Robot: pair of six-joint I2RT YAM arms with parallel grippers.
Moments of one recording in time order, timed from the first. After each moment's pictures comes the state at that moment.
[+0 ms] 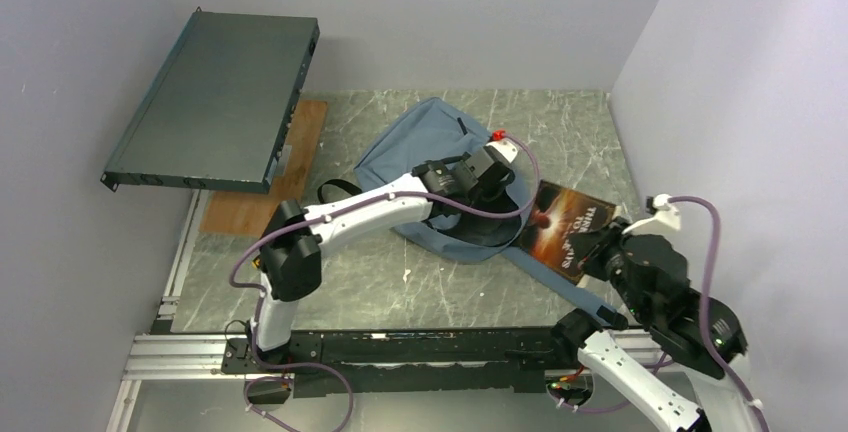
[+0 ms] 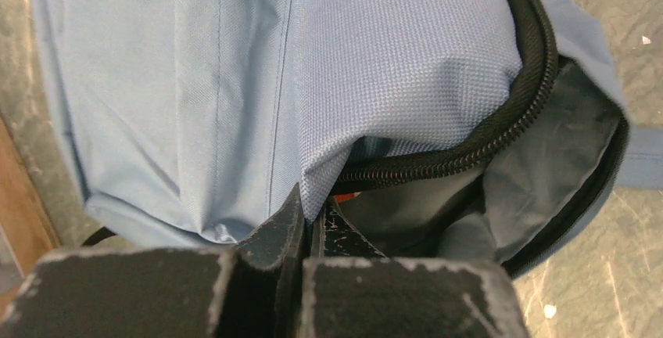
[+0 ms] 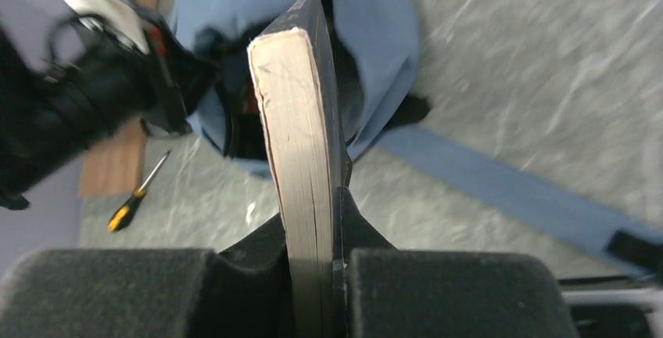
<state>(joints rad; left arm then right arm) -1.07 1.99 1.82 -0.66 -0.50 -0.17 0.60 0.41 1.10 -1.15 0.49 0.76</state>
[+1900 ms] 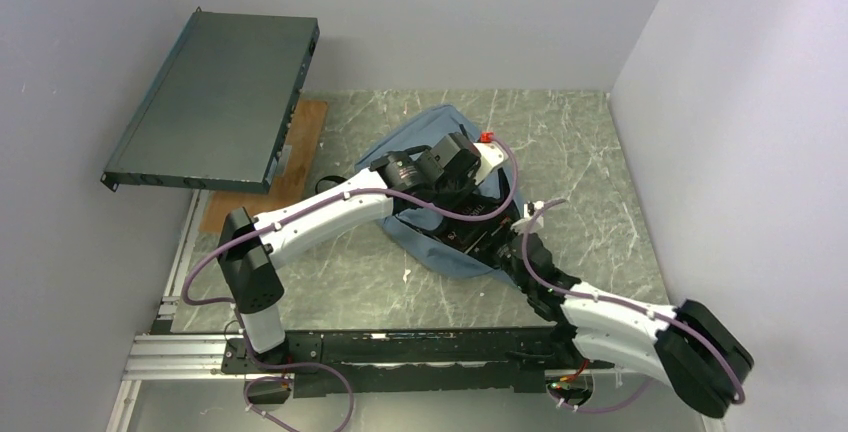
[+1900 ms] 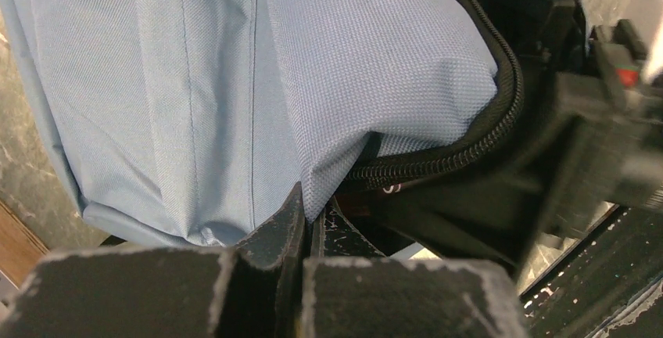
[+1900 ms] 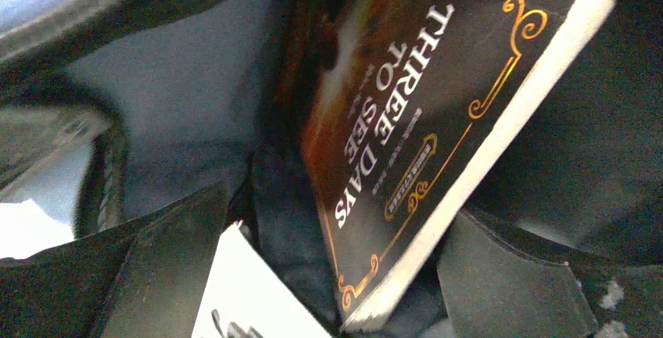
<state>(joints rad) -1.02 1.76 1.71 -0.74 -0.20 0.03 0.76 1.01 0.17 0.56 0.30 1.19</state>
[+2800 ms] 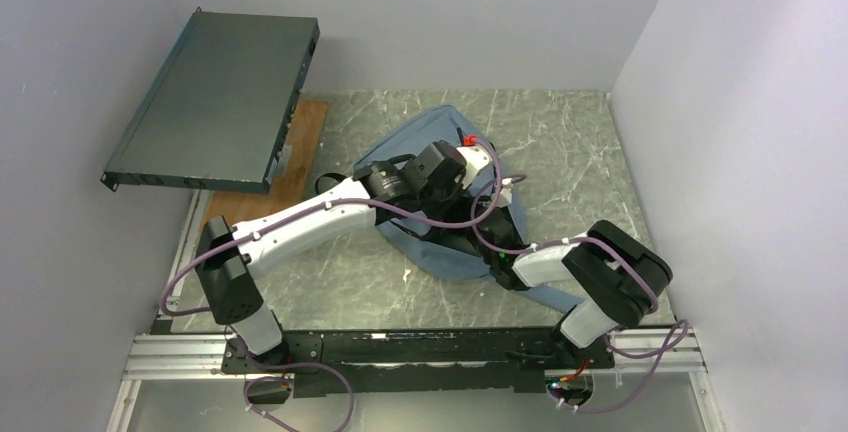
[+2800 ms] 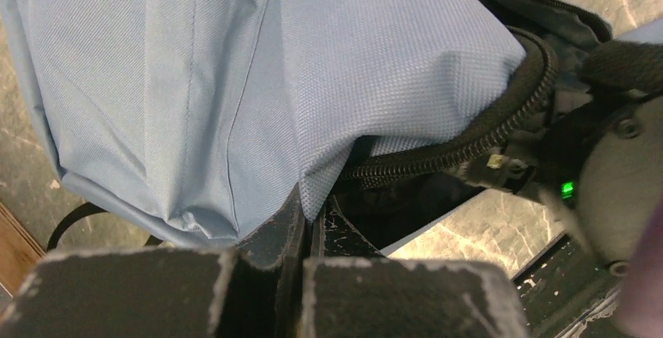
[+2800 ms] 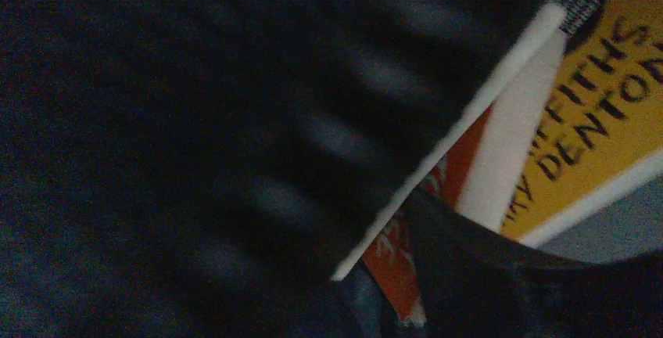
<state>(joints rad) -1.02 1.66 1.58 -0.70 -0.21 -0.04 0.76 1.57 0.41 0.99 0.30 1.15</state>
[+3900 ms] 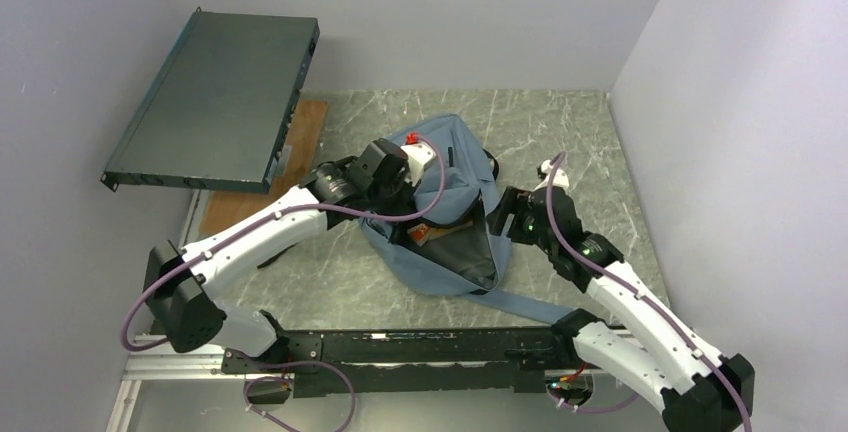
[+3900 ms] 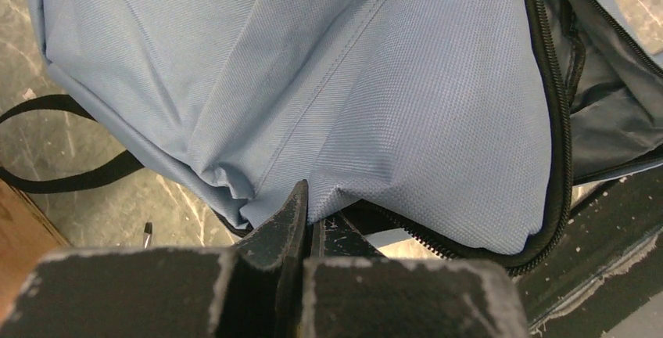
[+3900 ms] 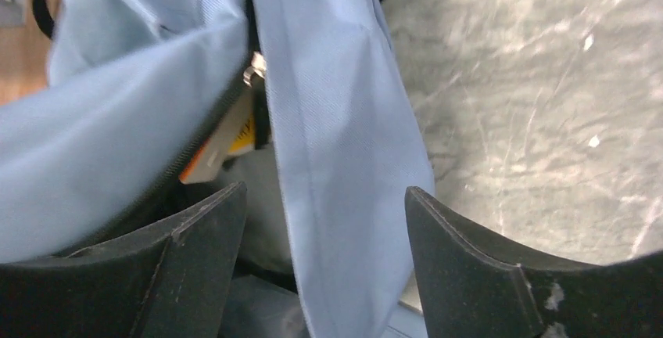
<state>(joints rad) -0.83 1.42 1.28 -0.65 -0.09 -0.07 0.53 0.80 0.67 -0.46 0.19 0.62</state>
